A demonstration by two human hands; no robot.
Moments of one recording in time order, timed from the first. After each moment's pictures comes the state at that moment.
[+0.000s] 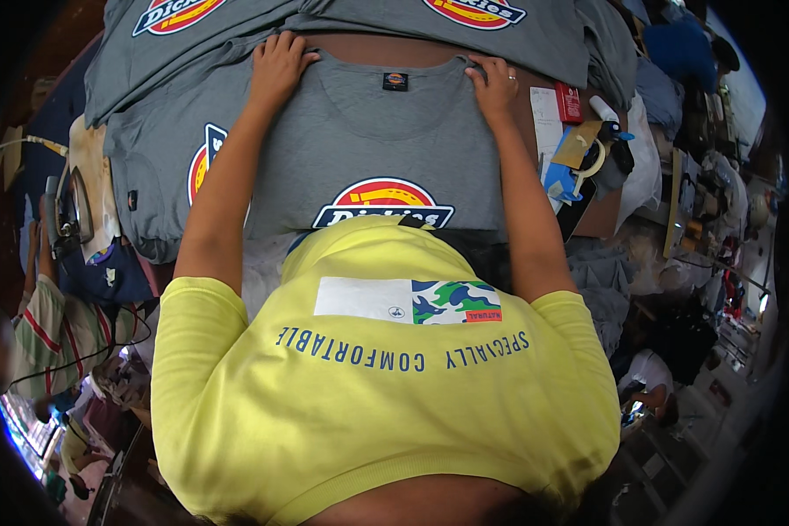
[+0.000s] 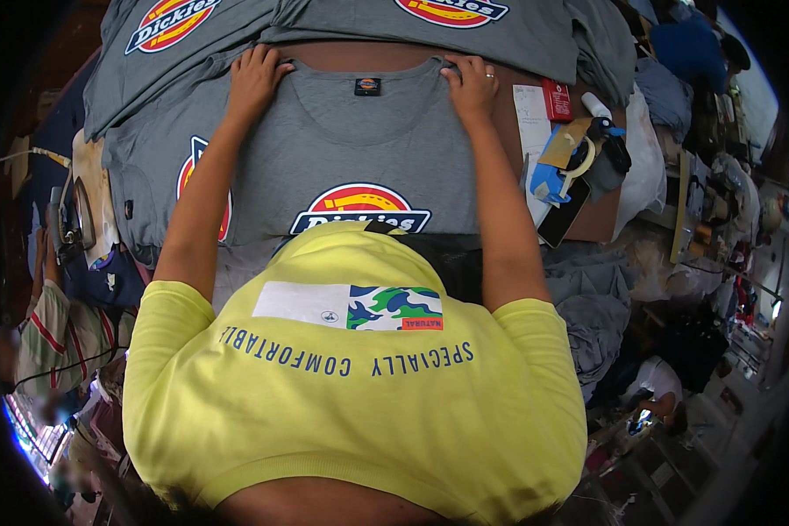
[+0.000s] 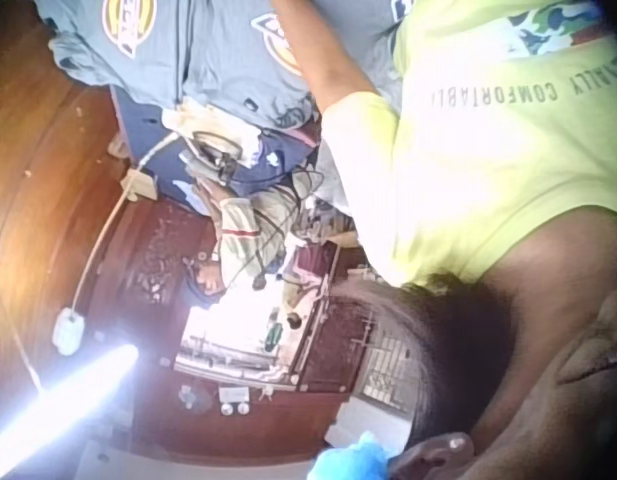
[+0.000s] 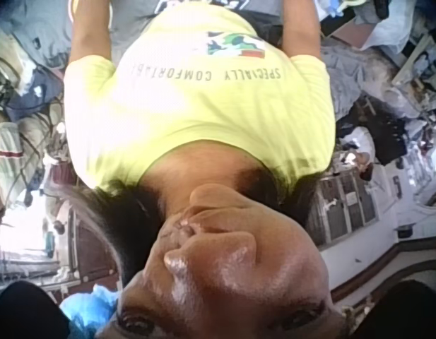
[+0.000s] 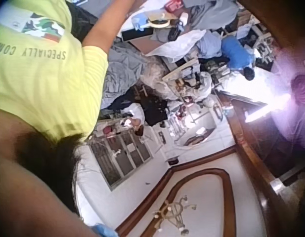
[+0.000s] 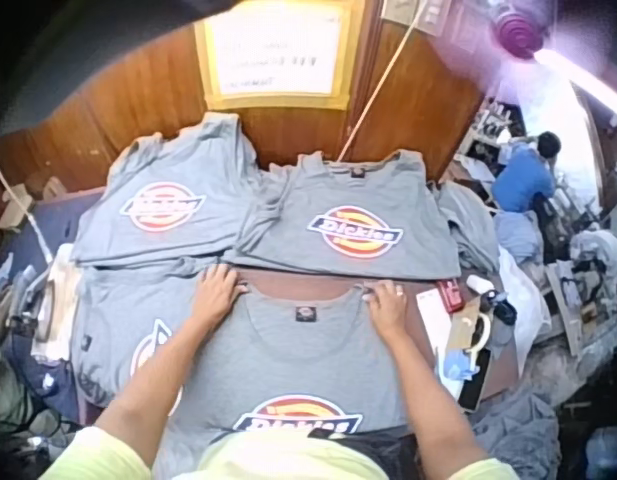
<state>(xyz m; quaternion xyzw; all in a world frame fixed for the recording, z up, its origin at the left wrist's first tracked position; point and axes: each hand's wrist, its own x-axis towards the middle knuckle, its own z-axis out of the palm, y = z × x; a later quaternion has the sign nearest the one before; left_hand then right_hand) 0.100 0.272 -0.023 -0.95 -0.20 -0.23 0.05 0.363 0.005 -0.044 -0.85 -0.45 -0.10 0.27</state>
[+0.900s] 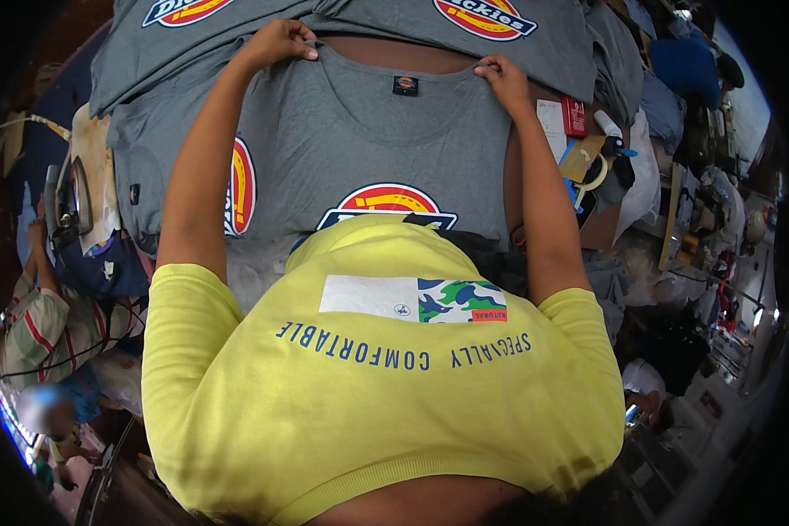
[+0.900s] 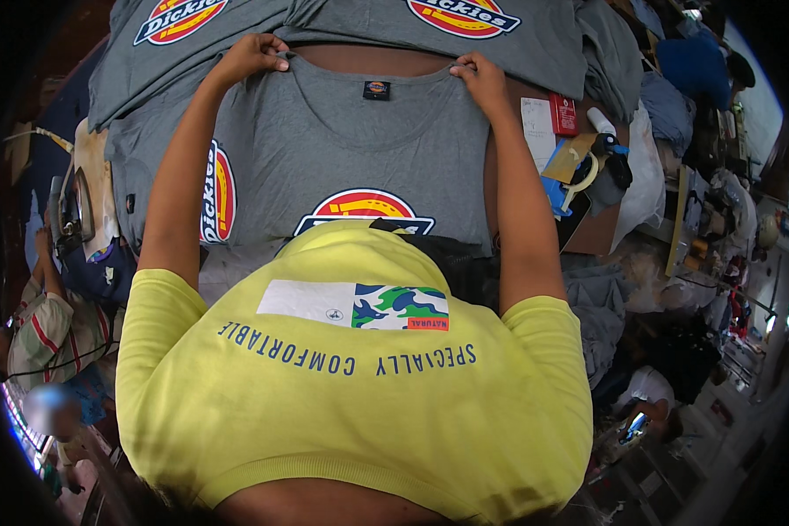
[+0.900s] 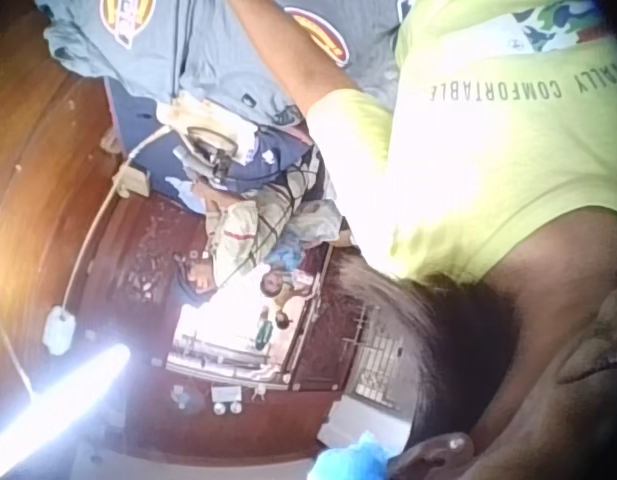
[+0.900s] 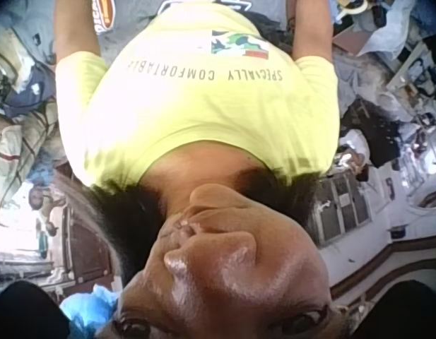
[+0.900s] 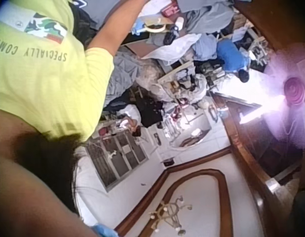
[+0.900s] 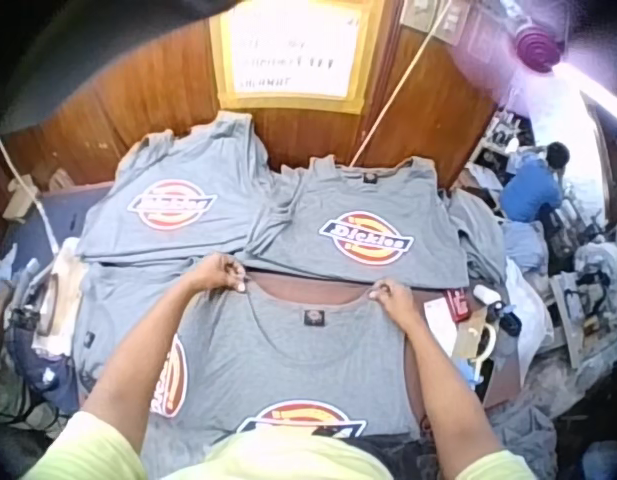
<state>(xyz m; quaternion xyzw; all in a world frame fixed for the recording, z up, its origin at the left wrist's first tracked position) 0.106 0.329 0.015 -0.86 -0.23 -0.04 -0.45 0.393 0.024 -0.019 -0.83 -0.43 0.12 0.34</state>
